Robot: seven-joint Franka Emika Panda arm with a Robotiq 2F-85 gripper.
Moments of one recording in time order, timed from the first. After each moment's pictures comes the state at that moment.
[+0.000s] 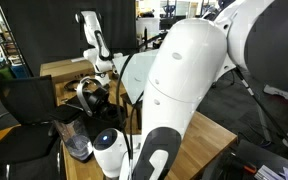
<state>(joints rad) 0.56 0.73 -0.04 -2.08 -0.17 2.77 0.21</state>
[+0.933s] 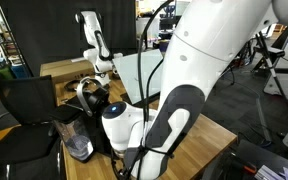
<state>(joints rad) 0.48 0.50 -0.05 -2.23 -0.20 2.69 0.24</state>
